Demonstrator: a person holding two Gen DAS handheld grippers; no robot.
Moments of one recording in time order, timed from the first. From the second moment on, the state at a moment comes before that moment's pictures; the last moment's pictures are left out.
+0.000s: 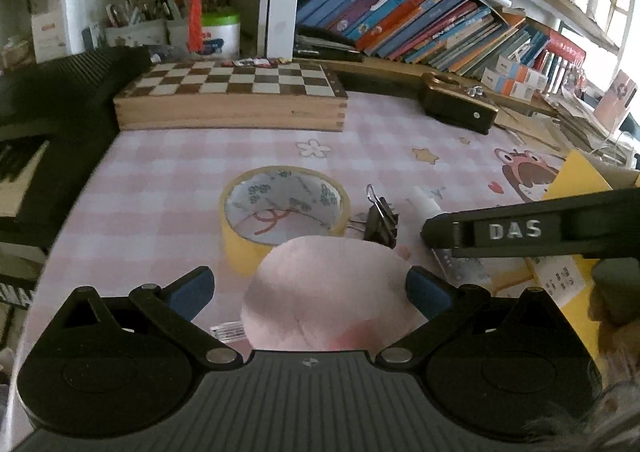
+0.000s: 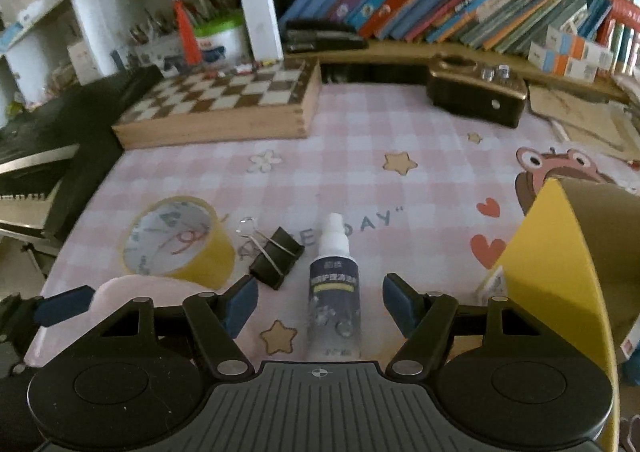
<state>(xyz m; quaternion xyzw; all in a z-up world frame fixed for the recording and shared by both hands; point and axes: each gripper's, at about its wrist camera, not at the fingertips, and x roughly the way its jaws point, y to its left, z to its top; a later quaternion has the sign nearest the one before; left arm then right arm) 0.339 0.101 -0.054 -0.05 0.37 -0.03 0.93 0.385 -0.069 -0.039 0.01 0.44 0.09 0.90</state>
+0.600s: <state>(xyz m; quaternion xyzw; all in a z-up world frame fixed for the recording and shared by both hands) 0.338 0.095 -0.065 -0.12 0.39 -0.10 0.91 0.403 -0.064 -0.067 -0.01 0.48 0.10 0.87</state>
